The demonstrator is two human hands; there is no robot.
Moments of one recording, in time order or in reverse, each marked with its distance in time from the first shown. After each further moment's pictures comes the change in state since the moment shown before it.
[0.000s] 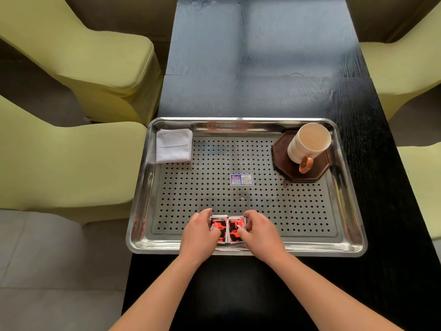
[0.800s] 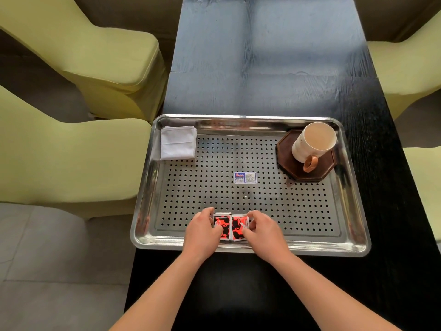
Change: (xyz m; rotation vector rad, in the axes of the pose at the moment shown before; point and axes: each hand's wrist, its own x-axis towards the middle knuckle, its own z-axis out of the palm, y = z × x) left_hand -0.002 0.001 -0.001 -0.033 -0.007 -0.043; right_hand -0.005 -0.001 -0.002 0.010 0.002 -0.005
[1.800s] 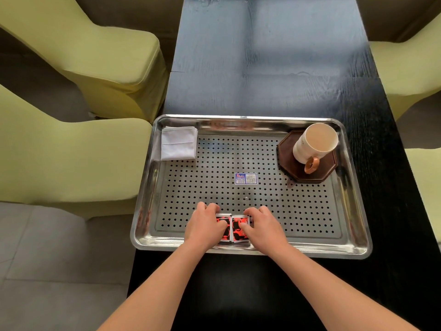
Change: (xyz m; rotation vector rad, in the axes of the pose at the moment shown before) left_hand 0.023 0.008 0.000 0.213 -0.081 0.020; right_hand 0.019 0.003 0.002 -0.116 -0.051 -0.005
